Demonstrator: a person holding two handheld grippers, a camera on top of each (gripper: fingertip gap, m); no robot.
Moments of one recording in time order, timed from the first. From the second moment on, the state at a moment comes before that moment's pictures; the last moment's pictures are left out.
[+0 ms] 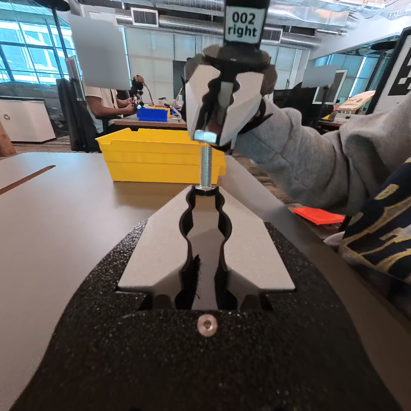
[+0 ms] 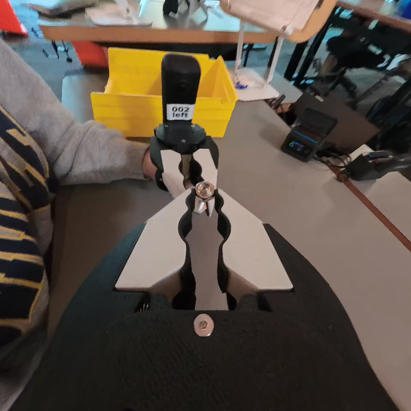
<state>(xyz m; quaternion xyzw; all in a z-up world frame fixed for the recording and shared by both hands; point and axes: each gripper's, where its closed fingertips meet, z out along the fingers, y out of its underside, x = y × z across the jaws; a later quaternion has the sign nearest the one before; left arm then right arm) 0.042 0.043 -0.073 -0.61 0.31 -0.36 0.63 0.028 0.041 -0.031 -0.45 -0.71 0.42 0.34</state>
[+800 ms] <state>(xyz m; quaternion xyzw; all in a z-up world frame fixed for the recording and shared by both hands) 0.022 0.064 -0.079 -0.65 0.24 -0.29 0.66 0.006 0.062 -0.043 -0.64 -0.56 0.36 0.37</state>
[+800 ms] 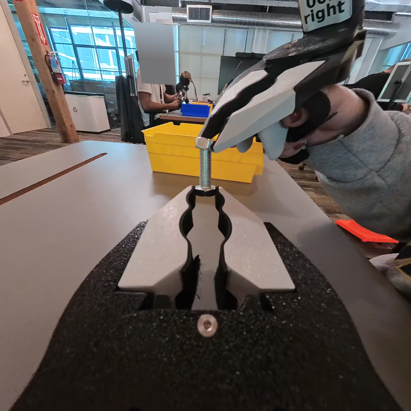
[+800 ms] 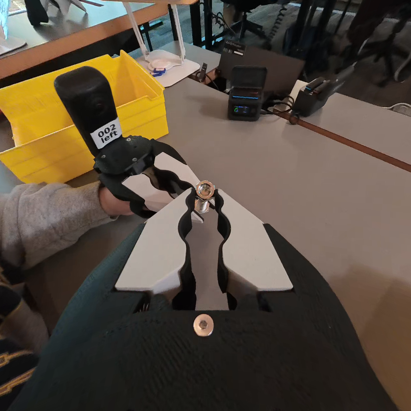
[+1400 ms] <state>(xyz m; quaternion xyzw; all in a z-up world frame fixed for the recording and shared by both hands) 0.030 0.059 -0.078 -0.64 0.25 -0.34 0.64 0.009 0.058 -0.042 -0.60 -0.59 0.37 0.39</state>
